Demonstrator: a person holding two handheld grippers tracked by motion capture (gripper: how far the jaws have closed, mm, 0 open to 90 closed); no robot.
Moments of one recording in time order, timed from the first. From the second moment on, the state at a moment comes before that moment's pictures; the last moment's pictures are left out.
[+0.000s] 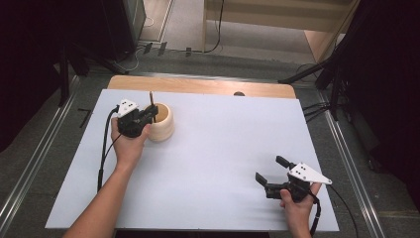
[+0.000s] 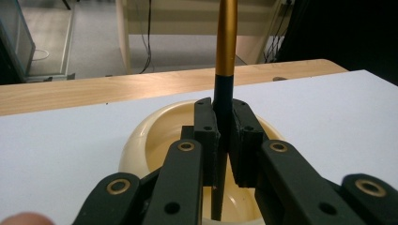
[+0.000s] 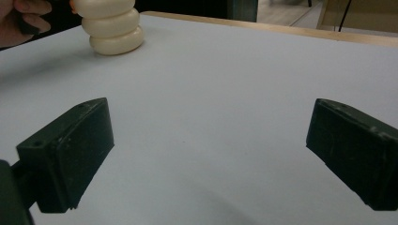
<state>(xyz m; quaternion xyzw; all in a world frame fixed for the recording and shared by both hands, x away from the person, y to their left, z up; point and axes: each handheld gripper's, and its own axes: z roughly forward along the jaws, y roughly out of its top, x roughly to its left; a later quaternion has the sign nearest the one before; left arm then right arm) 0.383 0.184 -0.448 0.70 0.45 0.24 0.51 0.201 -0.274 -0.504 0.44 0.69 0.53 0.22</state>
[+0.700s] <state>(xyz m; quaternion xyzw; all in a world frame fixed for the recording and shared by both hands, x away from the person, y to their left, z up) 0.384 0.183 -0.450 0.70 0.46 0.22 0.50 0.201 -0.275 -0.504 0.44 0.69 0.53 0.22</state>
